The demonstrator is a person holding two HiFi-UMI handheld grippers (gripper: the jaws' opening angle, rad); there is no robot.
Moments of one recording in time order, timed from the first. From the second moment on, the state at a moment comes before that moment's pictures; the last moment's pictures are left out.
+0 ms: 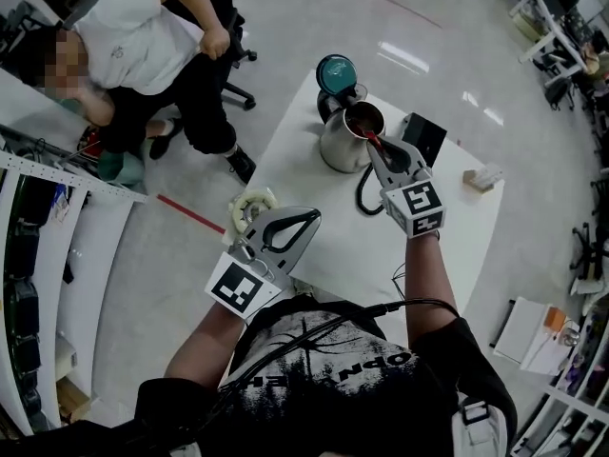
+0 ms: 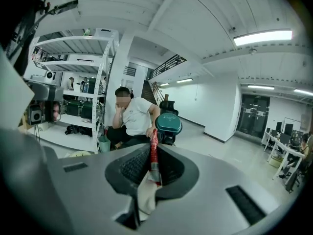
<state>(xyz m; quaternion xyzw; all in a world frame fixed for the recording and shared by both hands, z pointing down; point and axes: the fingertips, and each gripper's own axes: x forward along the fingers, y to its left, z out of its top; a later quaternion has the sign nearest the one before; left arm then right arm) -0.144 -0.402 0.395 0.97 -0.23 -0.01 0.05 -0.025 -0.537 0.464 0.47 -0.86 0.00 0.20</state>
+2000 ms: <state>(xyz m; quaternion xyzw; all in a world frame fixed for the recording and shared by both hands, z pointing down) -0.162 -0.392 0.406 0.96 -0.26 0.01 0.03 -0.019 -0.548 0.451 0.50 -0.84 -0.05 0.21</state>
